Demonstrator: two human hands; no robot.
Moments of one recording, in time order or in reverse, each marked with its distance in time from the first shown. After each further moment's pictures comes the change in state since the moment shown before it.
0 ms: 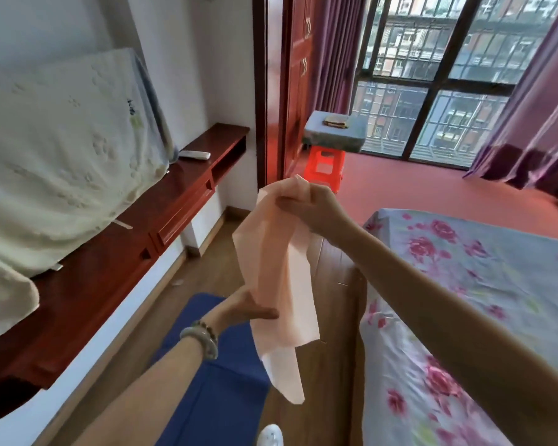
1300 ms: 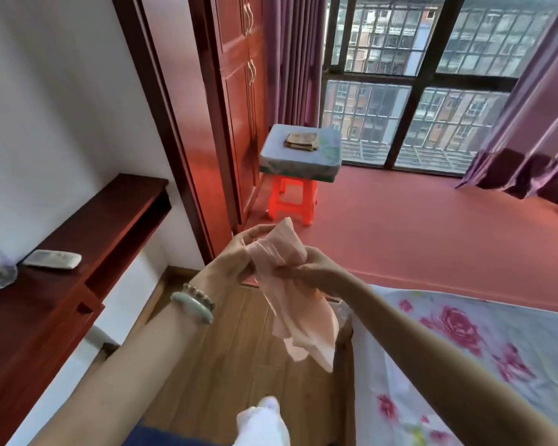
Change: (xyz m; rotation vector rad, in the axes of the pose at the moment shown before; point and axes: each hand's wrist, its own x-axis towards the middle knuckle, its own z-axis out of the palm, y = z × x) left_hand 0.639 0.235 -0.172 -0.564 0.091 0.129; right_hand 0.524 0.291 -0.239 0.236 -0.315 0.301
